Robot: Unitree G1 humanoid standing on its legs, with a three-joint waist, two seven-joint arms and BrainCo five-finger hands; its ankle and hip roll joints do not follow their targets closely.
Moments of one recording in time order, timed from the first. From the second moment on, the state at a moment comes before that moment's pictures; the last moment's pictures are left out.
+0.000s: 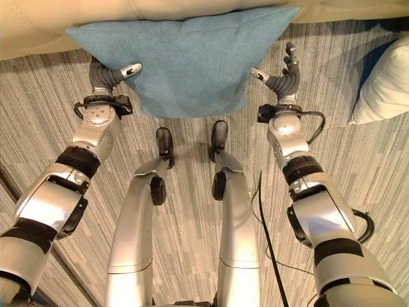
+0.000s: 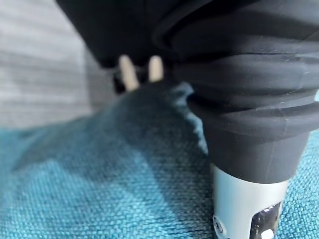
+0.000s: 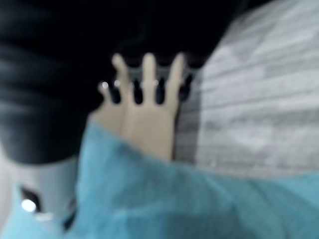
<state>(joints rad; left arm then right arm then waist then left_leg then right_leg) -1.16 0.44 -0.45 0.96 -0.62 -0.25 0.40 -1.11 -0.51 0.45 0.92 0.49 -0.28 -0.41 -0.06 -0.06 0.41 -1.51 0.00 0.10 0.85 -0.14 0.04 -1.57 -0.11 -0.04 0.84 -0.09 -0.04</state>
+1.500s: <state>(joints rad) -0.37 0.30 -0.38 0.34 -0.56 -0.28 0.36 -0.37 -0.36 0.33 0.34 0.19 -0.25 -0.39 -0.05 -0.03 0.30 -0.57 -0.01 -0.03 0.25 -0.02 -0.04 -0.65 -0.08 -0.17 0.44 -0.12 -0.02</state>
